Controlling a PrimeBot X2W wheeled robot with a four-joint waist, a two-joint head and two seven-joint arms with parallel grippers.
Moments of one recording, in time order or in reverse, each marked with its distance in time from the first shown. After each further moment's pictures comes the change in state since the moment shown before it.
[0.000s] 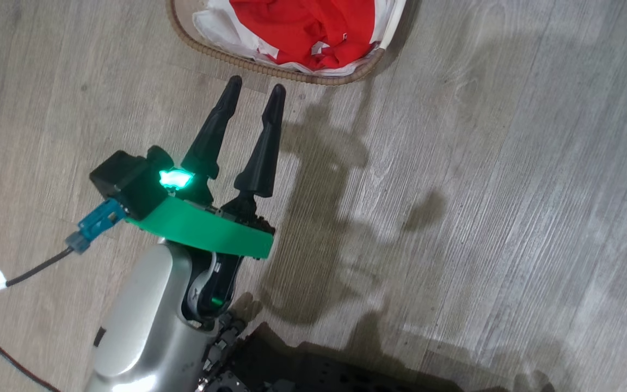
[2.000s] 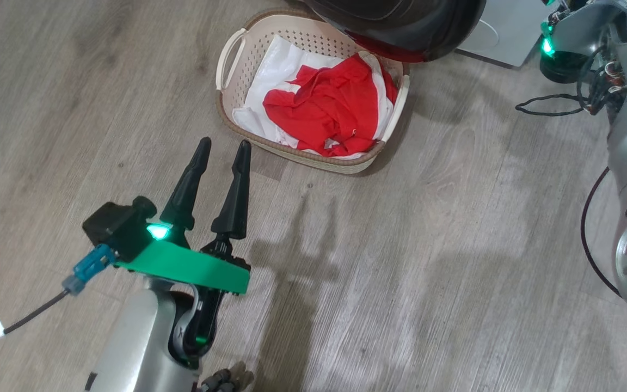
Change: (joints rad) left arm 0.149 0.001 0.082 0.038 0.051 0.010 0.000; right arm 0.543 0.048 -0.067 -0.080 0.174 -0.001 0.210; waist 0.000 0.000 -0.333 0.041
